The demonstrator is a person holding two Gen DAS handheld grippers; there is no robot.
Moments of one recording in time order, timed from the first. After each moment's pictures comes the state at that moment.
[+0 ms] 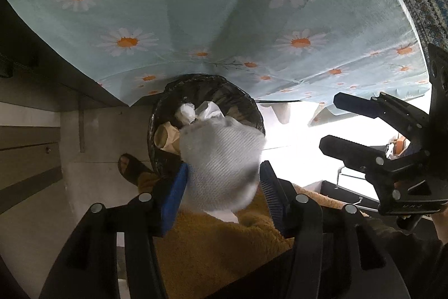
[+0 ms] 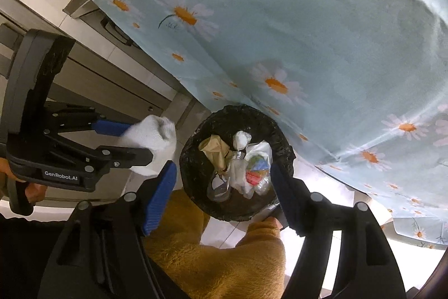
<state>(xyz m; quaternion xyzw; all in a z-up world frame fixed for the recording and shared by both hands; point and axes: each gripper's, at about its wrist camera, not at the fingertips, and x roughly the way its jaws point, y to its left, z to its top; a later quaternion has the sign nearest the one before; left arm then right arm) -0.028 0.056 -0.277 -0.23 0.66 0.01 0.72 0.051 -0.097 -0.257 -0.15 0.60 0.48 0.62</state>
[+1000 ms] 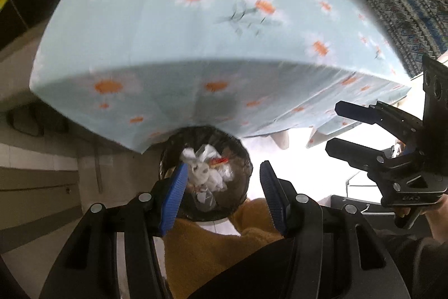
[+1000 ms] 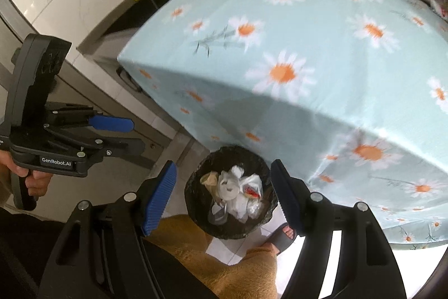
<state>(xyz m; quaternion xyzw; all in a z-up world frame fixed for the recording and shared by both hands) -0.007 0.042 -0.169 -0.16 0.59 0.01 0.79 0.072 -0.139 -0.170 -0.10 0.53 0.48 0.69</state>
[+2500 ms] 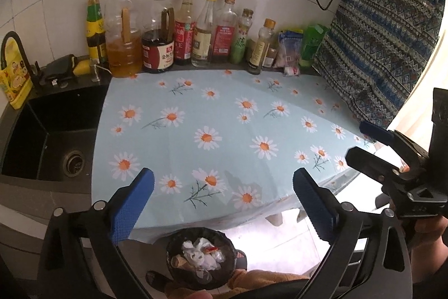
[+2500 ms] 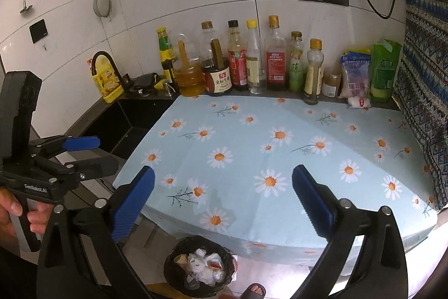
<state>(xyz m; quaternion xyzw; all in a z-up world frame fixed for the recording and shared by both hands) 0.034 0.025 0.032 -0.10 0.41 0.02 0.91 0.117 -0.191 0.041 -0.04 0.37 0.38 0.85</state>
